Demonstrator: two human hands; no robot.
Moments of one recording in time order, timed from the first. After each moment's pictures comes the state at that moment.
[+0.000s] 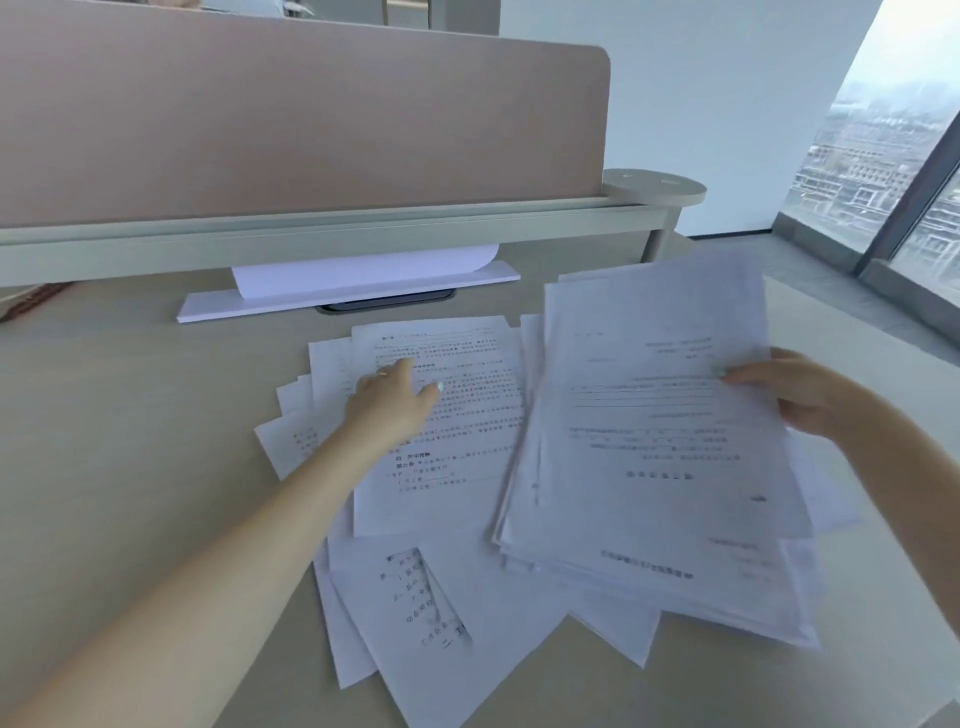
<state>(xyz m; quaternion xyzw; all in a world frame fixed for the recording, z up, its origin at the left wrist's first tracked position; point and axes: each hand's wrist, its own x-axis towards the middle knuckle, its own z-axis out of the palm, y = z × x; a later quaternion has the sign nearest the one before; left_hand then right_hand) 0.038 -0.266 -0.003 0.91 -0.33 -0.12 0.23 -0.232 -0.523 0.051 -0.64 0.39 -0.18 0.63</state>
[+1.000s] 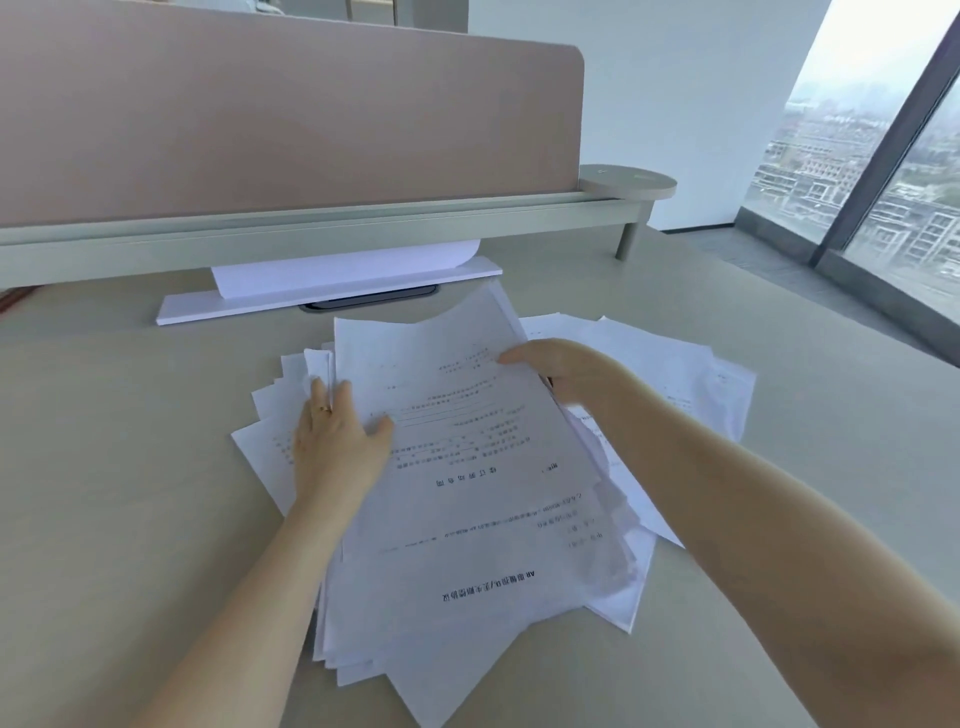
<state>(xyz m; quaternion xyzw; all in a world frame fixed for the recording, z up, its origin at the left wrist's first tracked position) 0.012 -0.213 -0.021 0.91 -0.25 -0.05 0.31 -0.084 -0.409 0.040 -0.64 0.43 -0.02 0.63</state>
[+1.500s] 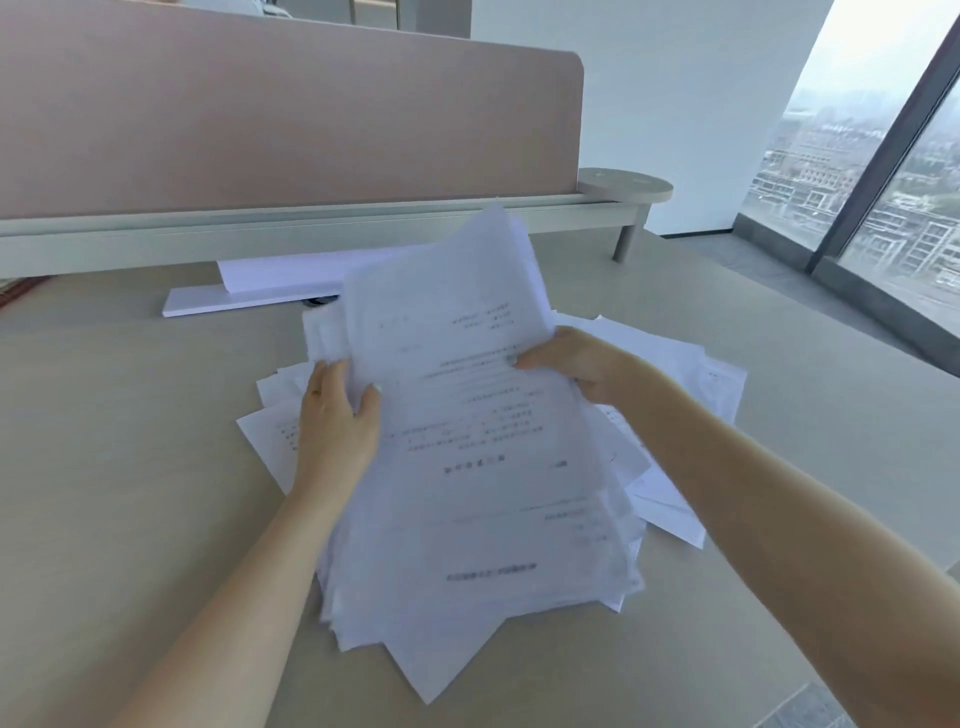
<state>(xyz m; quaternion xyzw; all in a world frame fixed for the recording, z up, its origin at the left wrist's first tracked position) 0.008 -0.206 -0.016 0.83 -0.26 -0.03 0.49 -0.117 -0.411 0.051 -0.72 0.32 -0.06 0.61</state>
